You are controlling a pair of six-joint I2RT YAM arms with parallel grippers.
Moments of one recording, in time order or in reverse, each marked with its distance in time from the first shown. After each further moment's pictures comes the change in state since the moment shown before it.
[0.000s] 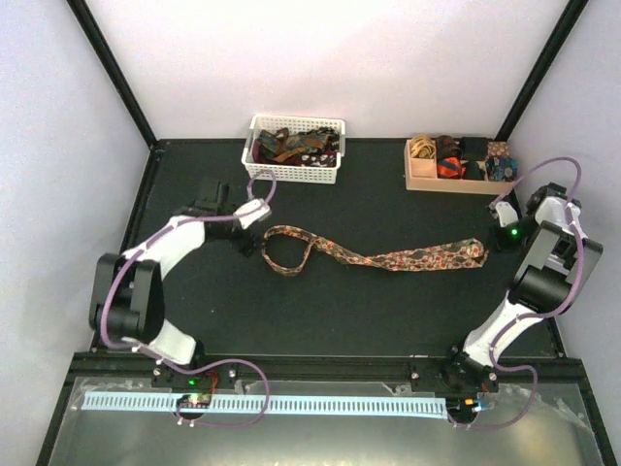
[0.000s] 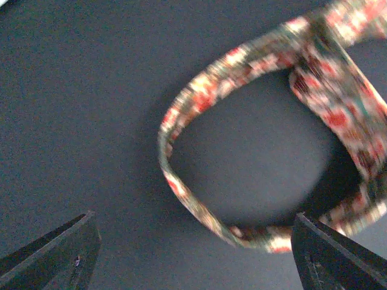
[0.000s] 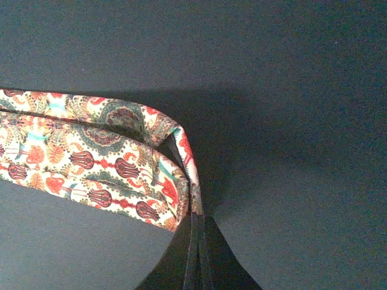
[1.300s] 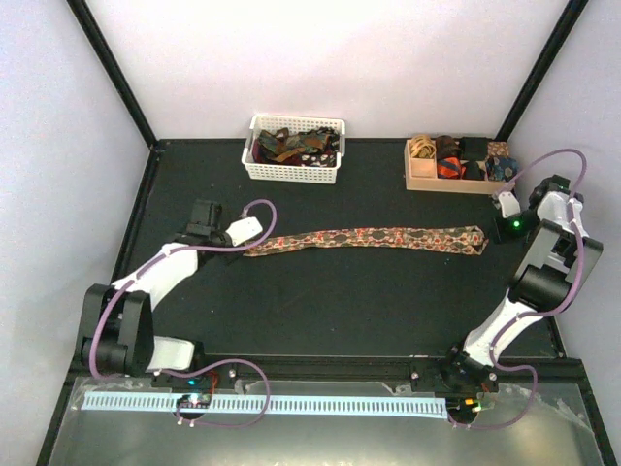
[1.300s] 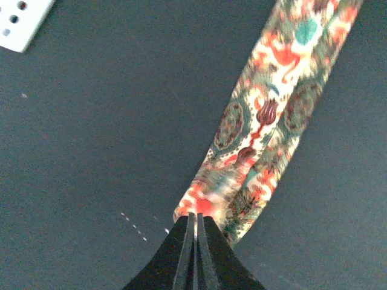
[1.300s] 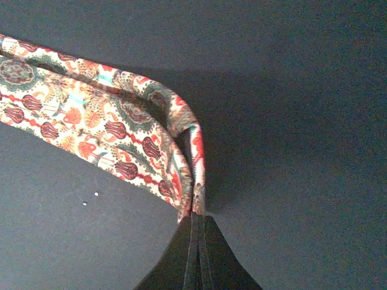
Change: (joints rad) left arm 0.001 -0.145 -0.156 0.161 -0.257 0.091; right arm 0.005 0.005 0.071 0.010 -0.067 0.014
